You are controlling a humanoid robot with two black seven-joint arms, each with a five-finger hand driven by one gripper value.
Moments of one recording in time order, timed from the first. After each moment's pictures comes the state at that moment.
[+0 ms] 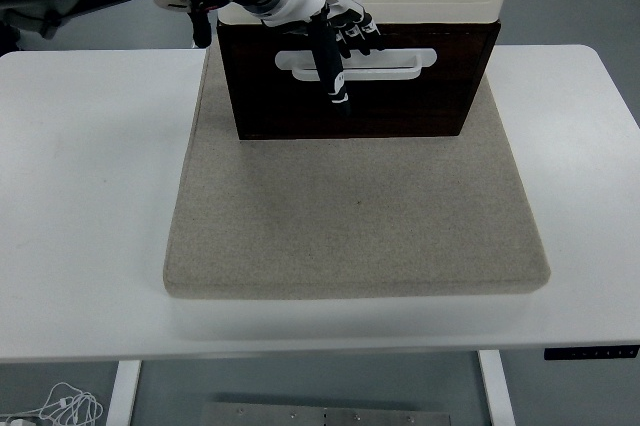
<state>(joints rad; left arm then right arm) -1.94 0.32 0.37 -1.23 0.18 -0.20 0.44 -0.03 0.00 0.13 0.15 -0.15 0.22 -0.01</state>
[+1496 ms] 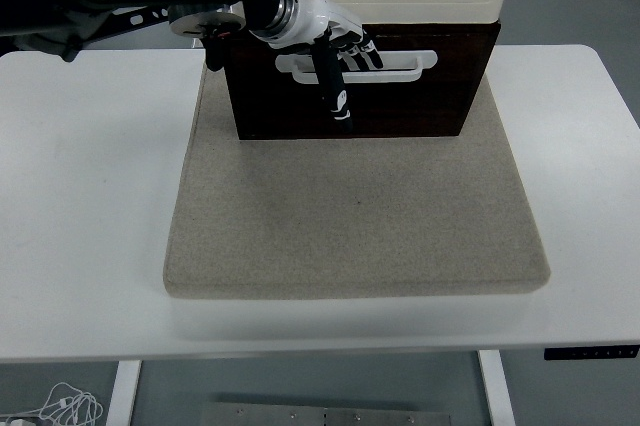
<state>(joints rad) -1.90 0.29 0.37 -1.21 0.18 -0.18 0.44 -0.03 0.00 0.13 0.15 -0.15 0.22 -0.01</state>
